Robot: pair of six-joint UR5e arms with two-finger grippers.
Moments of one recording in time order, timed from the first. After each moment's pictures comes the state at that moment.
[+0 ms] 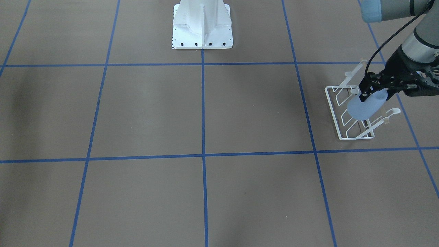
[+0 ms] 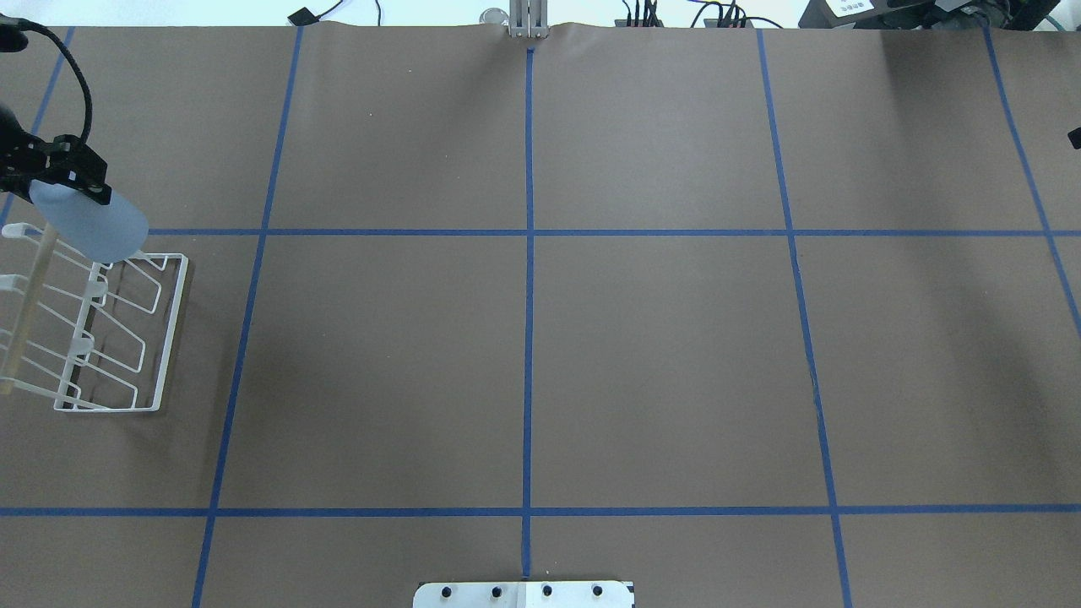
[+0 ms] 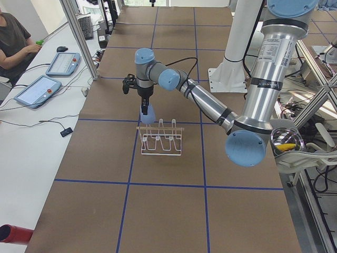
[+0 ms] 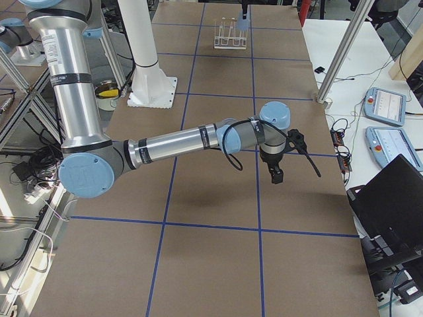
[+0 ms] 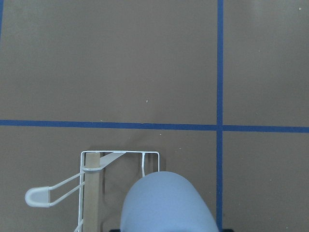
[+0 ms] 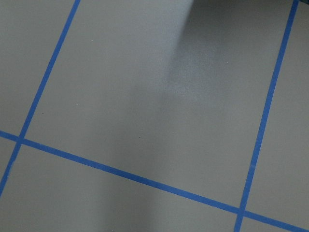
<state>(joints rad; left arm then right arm) -1.13 -1.78 -1.98 -1.46 -2.20 -0.67 1.45 -1.40 1.66 -1.48 2.34 0.04</state>
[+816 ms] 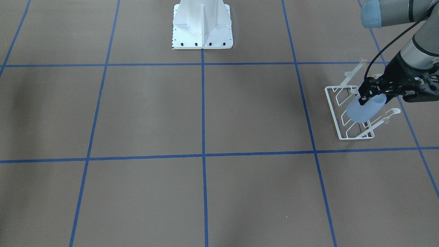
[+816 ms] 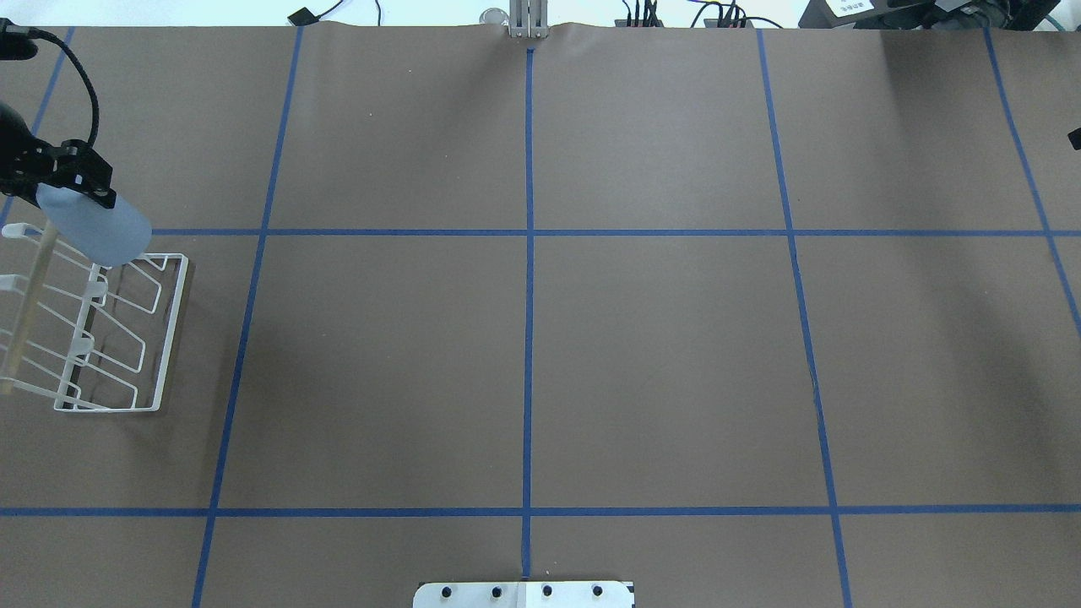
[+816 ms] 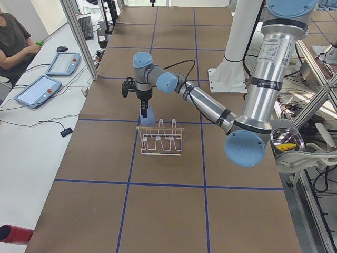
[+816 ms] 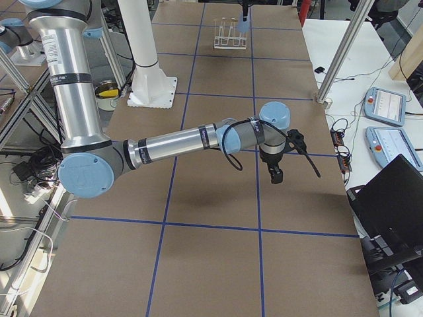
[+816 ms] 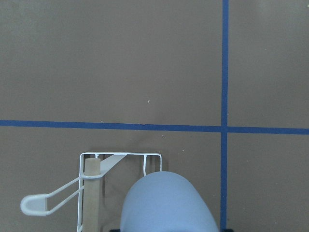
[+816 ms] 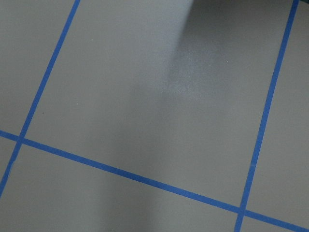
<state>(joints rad) -1.12 -1.78 -1.94 -1.48 -2.21 -0.67 1.45 -1.40 1.67 -1.48 2.34 0.04</state>
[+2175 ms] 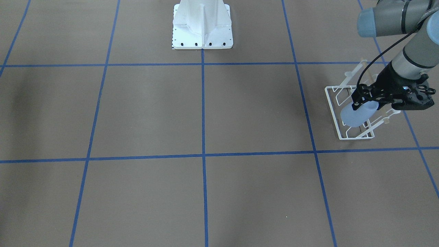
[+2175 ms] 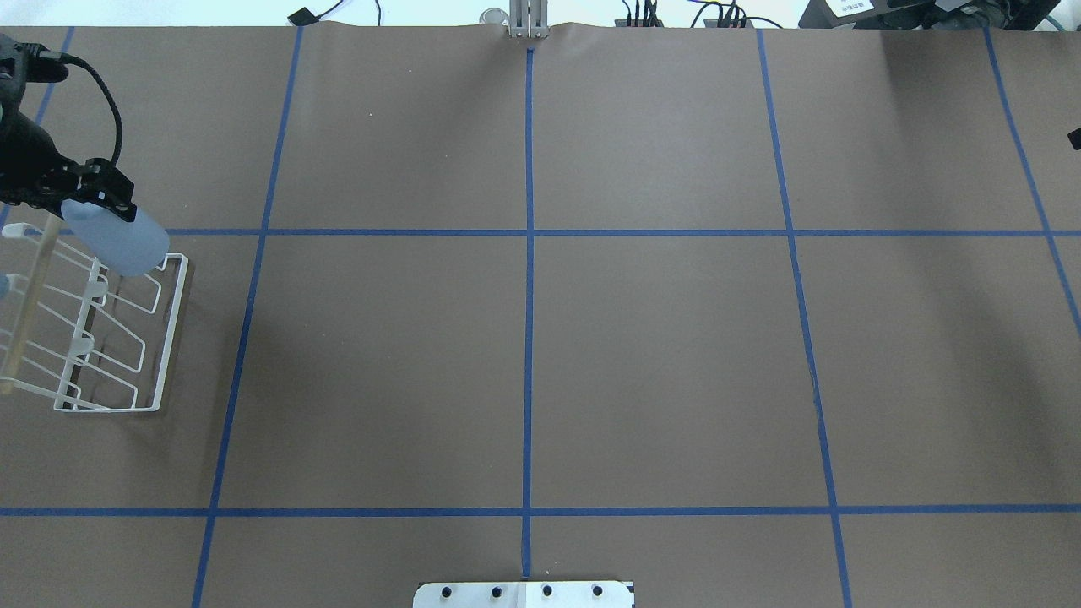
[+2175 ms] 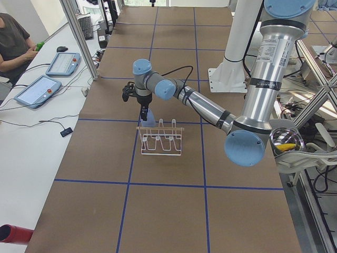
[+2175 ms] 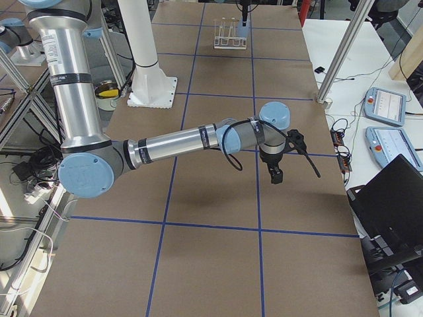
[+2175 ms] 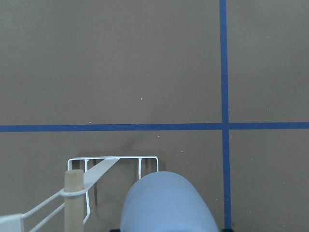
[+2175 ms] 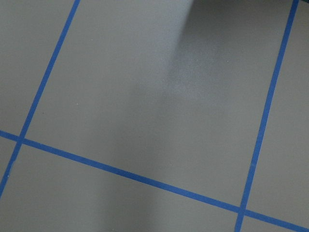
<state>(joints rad) -1.09 -1.77 -1.88 -1.57 -2.21 -0.66 1.45 -1.40 1.66 -1.48 2.34 0.04</state>
